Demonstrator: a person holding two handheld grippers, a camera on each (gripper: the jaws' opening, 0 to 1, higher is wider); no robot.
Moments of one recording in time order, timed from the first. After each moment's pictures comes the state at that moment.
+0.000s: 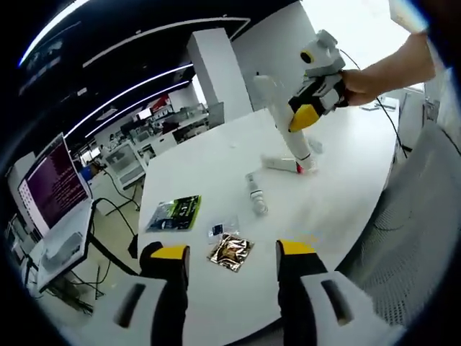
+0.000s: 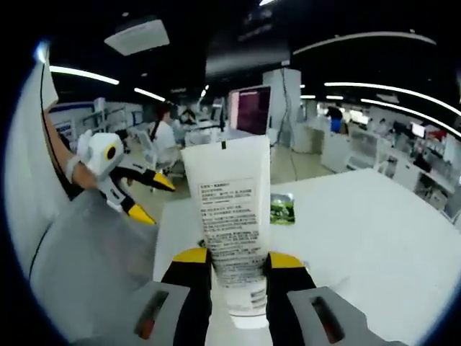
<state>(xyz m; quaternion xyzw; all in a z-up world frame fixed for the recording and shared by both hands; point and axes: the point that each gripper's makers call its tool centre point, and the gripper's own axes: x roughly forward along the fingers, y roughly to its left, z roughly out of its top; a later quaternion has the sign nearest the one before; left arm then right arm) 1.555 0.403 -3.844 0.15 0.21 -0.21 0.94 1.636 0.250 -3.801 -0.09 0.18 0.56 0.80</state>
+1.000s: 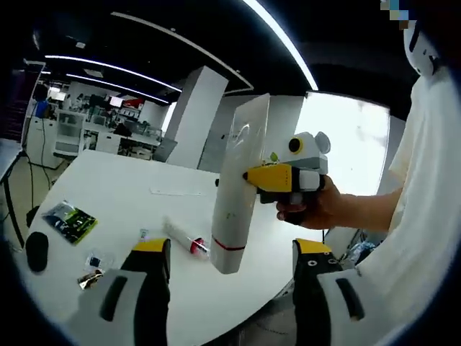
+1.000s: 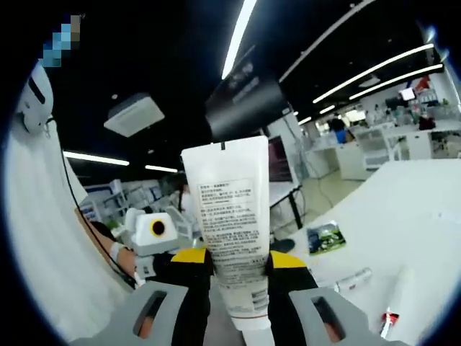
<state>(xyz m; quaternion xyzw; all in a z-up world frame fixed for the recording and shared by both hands) 1.526 0.273 -3.772 -0.14 0.13 -0.38 0.91 1.559 0.263 -3.727 0.12 0.16 0.61 0.77</state>
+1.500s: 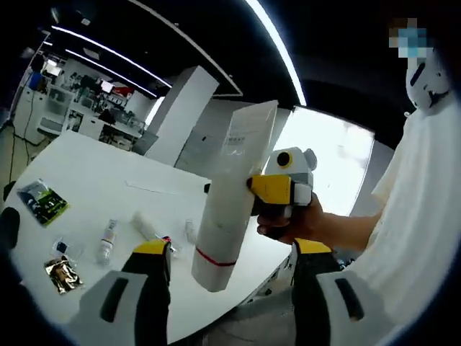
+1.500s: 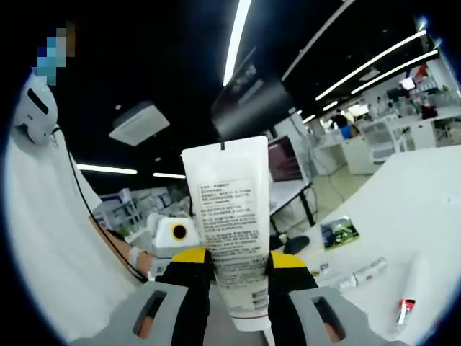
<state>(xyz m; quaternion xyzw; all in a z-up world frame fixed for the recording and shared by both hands) 1.511 0.248 -3.762 -0.24 0.14 -0.45 0.85 1.530 0.262 -3.721 0.16 0.18 0.64 0.73</state>
